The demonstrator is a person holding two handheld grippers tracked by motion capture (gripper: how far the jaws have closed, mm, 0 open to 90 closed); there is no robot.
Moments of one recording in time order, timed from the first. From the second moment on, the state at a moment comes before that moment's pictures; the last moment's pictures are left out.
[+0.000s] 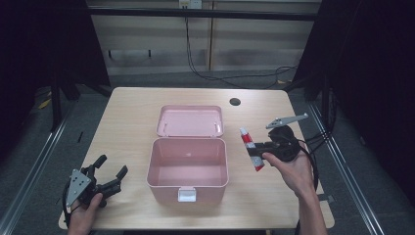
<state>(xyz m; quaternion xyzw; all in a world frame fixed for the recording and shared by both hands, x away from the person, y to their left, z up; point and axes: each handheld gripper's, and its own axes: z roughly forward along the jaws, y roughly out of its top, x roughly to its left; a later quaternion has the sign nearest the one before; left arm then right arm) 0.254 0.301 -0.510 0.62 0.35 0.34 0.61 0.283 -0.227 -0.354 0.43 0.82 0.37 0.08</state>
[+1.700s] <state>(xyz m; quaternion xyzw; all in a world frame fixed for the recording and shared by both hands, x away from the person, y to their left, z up) 0.254 0.302 -0.510 0.62 0.35 0.35 0.61 0.319 -0.166 -0.304 0.32 0.85 0.40 0.07</state>
